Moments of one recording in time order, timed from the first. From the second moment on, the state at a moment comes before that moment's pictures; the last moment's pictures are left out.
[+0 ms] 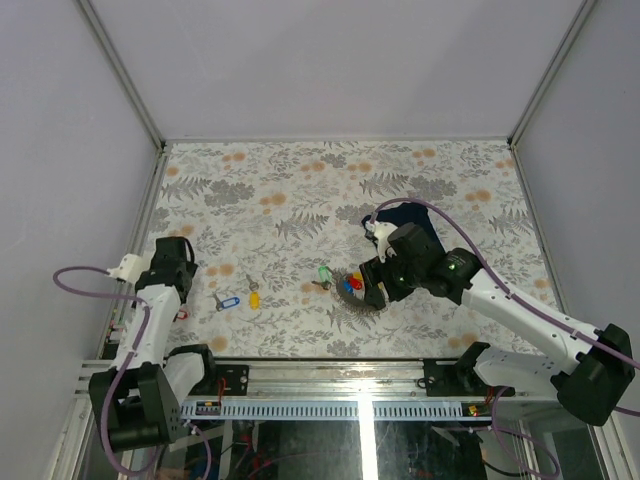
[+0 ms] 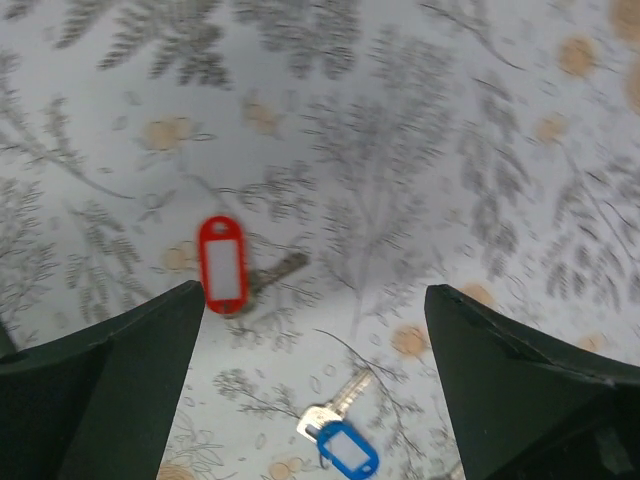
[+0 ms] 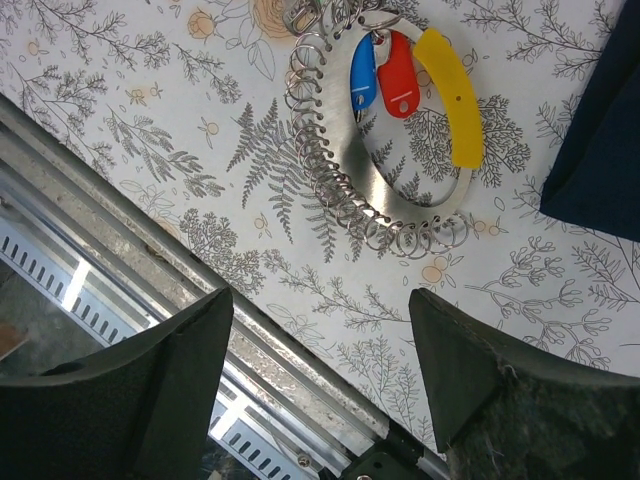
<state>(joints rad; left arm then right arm) 0.11 0.99 0.57 -0.66 -0.50 -1.06 0.77 1.11 0.88 -0.71 -0.15 0.26</state>
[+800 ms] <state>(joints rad) 0.26 1.12 0.47 -0.64 -0.45 -1.10 0.77 1.10 0.88 -0.72 -0.20 0.25</state>
